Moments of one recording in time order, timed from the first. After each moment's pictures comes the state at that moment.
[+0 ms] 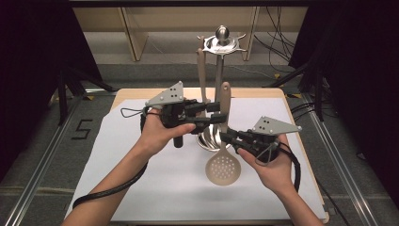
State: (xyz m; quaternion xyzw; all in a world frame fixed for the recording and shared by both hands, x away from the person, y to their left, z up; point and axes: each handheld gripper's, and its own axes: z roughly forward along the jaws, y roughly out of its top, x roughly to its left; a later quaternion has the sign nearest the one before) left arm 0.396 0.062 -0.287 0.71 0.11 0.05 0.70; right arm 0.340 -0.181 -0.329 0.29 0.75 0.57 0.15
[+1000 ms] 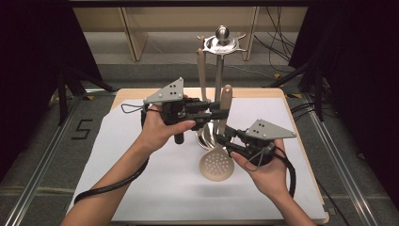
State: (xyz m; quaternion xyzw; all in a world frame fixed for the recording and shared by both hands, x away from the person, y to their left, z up) left arm 0.401 0.062 -0.275 0.70 0.07 0.03 0.71; right arm 0.328 -0.168 -0.328 0.29 0.75 0.57 0.19
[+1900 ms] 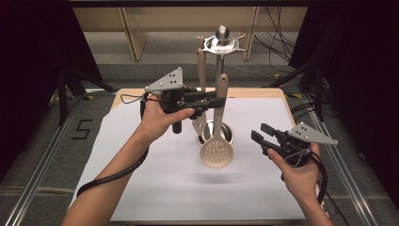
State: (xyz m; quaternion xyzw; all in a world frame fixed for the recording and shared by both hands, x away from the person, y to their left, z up) left arm 0.423 0.066 -0.270 0.71 0.08 0.06 0.70; right arm 0.335 -0.252 -0.353 0.39 0.69 0.57 0.23
